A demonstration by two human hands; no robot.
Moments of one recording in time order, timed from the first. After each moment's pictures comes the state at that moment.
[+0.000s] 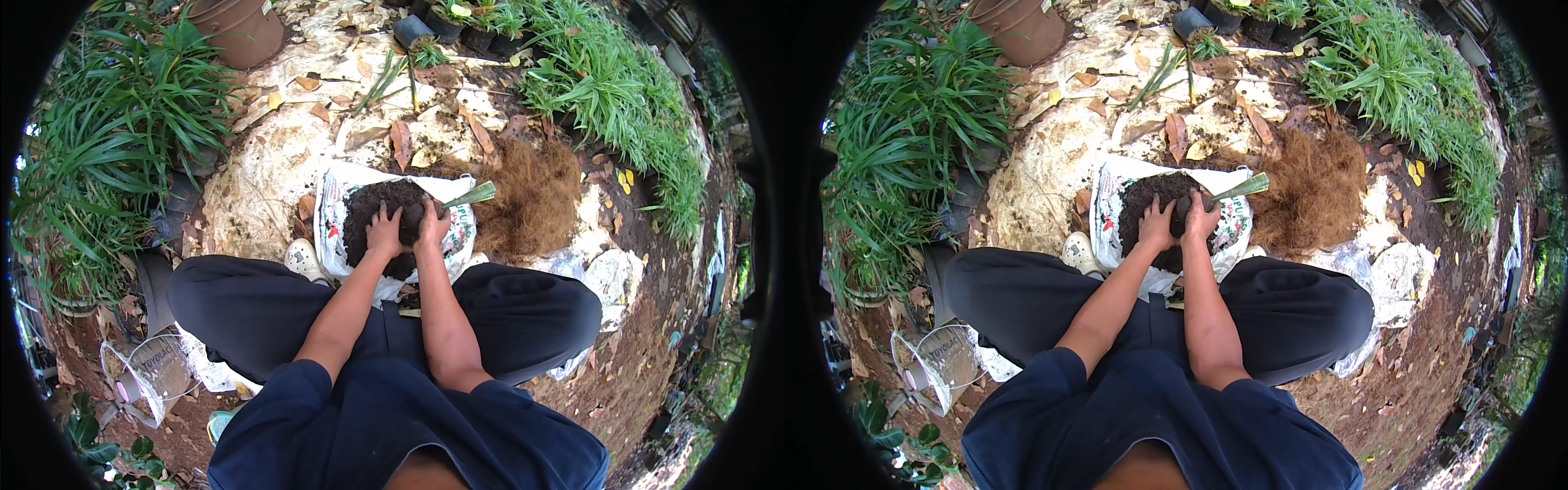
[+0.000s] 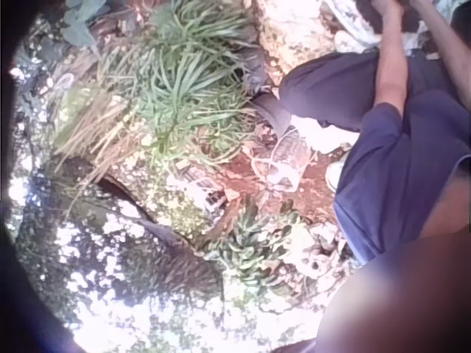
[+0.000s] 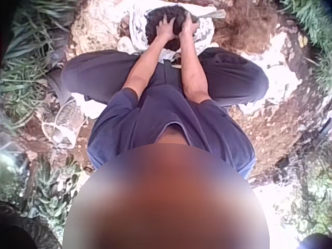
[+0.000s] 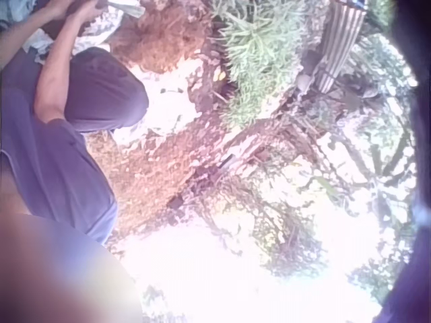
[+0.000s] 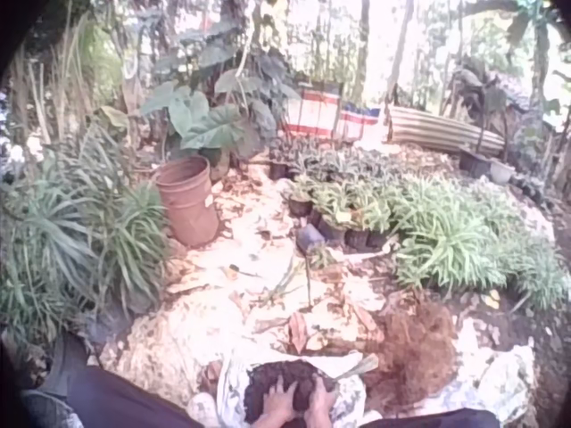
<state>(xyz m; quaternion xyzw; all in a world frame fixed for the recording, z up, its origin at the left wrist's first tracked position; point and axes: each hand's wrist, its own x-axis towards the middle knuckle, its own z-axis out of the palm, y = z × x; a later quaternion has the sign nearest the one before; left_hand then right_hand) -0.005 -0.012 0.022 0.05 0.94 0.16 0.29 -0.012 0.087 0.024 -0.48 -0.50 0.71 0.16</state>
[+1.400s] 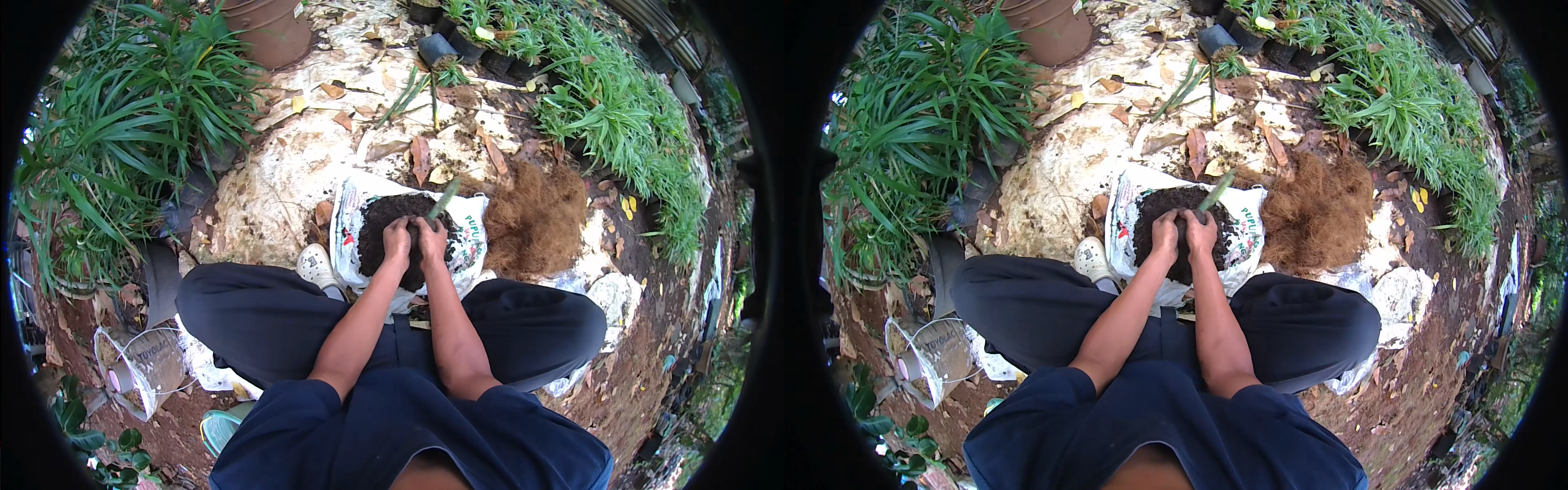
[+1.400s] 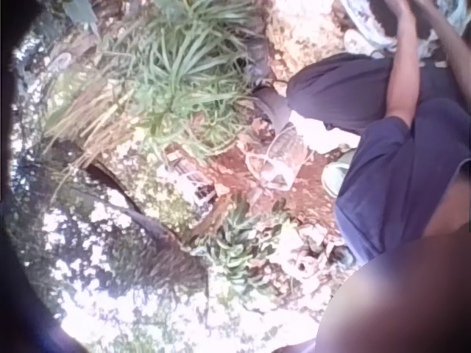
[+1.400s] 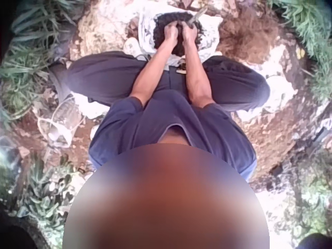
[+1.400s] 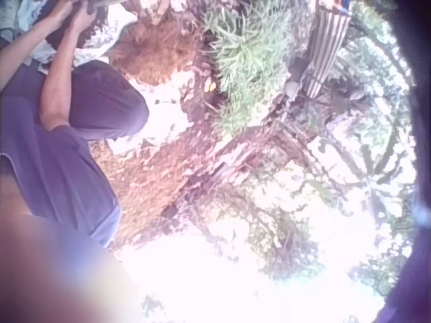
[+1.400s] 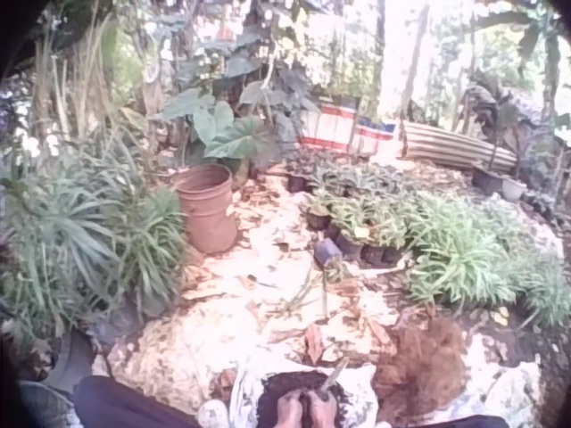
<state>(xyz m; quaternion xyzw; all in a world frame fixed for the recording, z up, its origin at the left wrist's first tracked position) -0.009 -0.009 0.013 -0.30 0.49 0.81 0.12 -0.002 0.057 0.056 -0.43 -0.62 0.66 0.01</state>
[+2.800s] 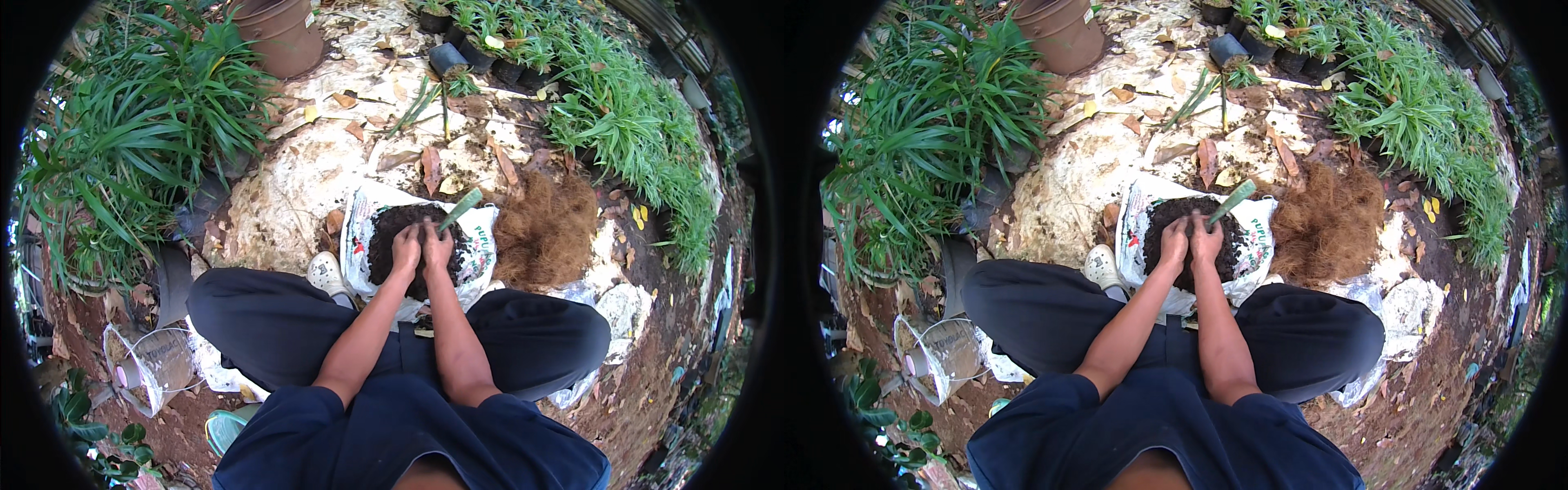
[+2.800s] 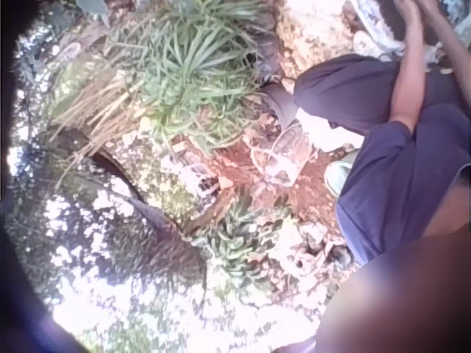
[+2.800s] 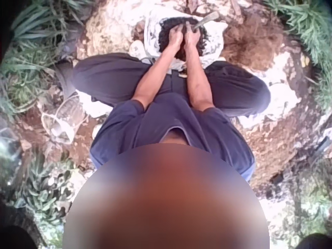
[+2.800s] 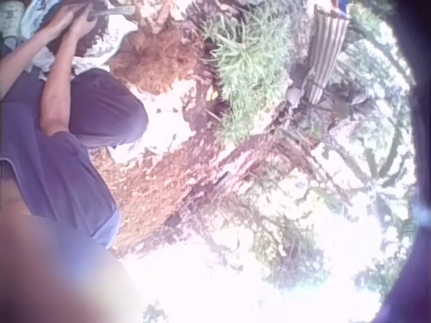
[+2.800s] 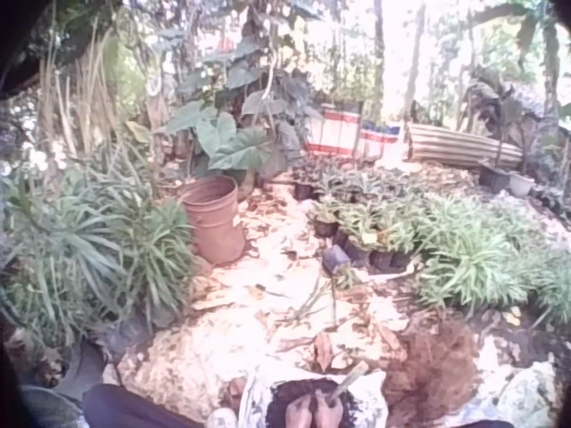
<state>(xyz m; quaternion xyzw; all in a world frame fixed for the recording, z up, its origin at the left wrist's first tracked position) -0.009 -0.012 0.032 -0.24 0.61 0.75 0.10 -0.009 0.049 0.047 -0.39 -0.60 0.70 0.04</state>
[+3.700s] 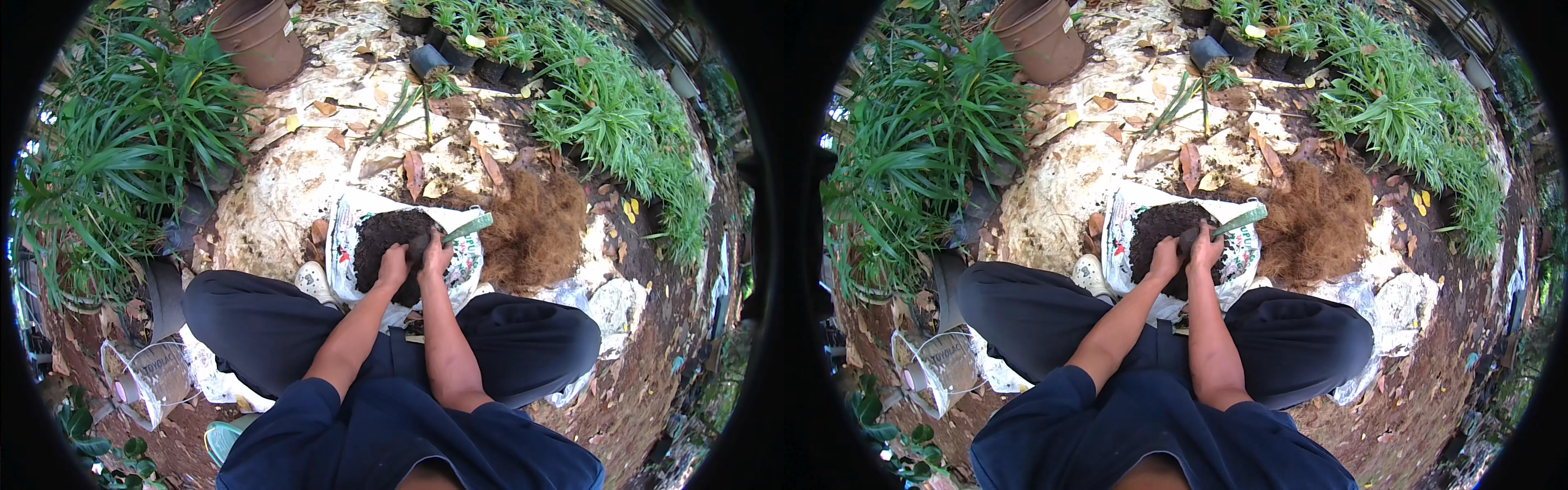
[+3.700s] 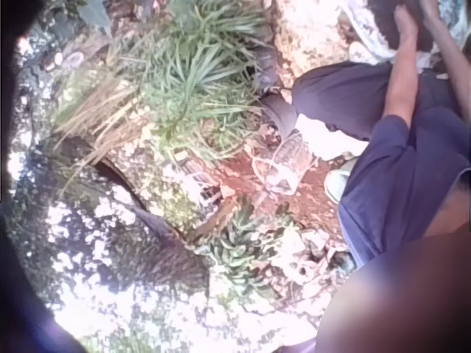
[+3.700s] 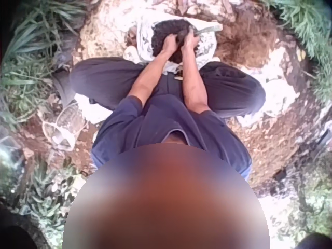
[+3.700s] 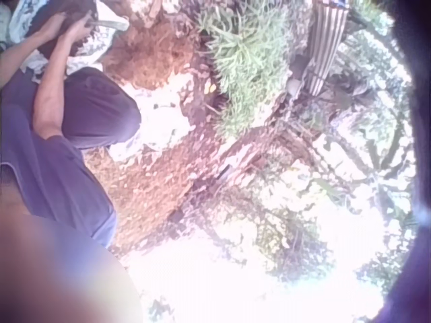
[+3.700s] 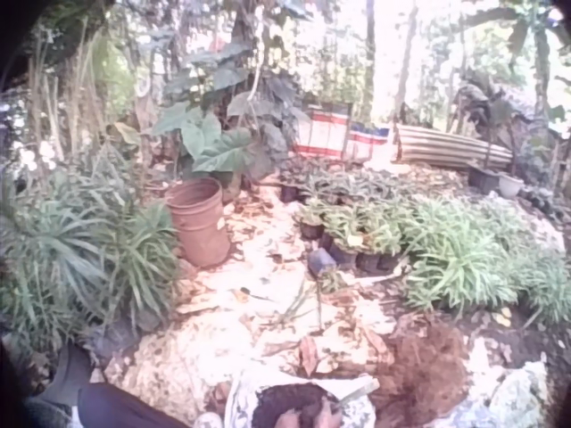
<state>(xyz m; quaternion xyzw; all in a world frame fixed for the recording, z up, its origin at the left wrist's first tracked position) 0.000 -0.020 -0.008 0.02 0.92 0.34 0.18 -0.014 0.077 0.029 -0.49 -0.54 0.67 0.12</state>
